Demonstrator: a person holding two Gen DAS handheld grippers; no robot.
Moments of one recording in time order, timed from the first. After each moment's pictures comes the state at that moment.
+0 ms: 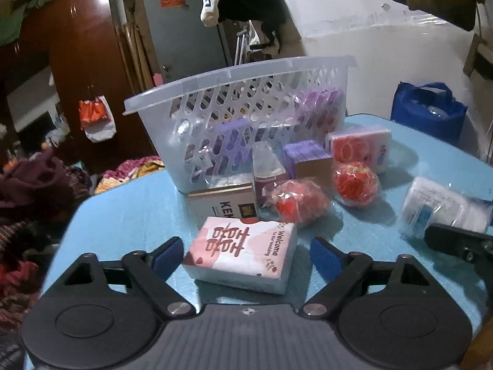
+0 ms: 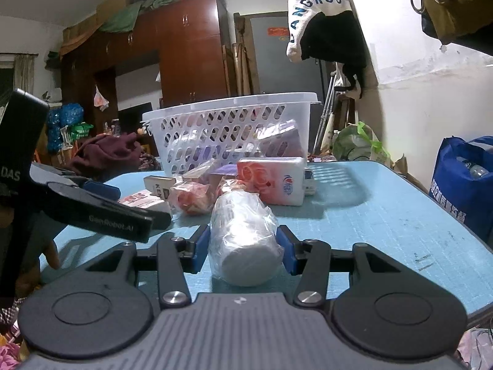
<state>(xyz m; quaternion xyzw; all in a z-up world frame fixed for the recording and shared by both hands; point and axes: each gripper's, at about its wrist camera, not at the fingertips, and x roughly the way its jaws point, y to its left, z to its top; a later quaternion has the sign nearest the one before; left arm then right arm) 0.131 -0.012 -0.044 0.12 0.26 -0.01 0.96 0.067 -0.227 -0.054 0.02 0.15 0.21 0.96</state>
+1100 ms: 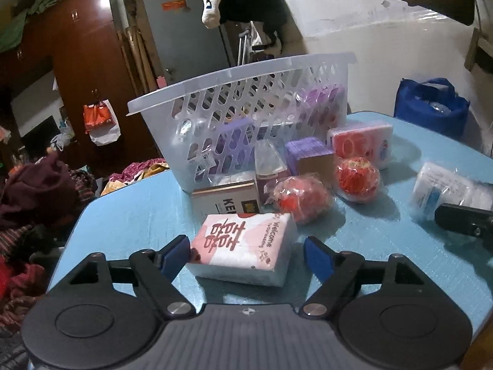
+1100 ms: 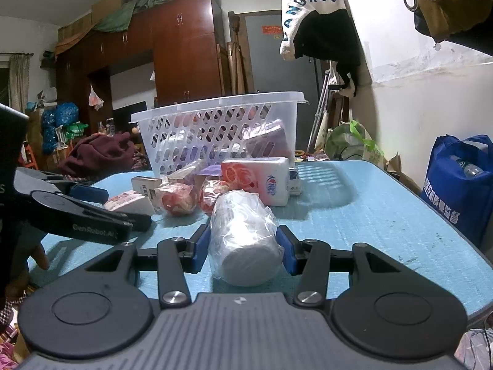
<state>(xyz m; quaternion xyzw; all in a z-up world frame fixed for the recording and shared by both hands) 0.130 -0.013 -0.044 0.13 0.26 0.00 0.96 0.073 -0.241 -0.051 0.02 0.16 0.20 0.97</state>
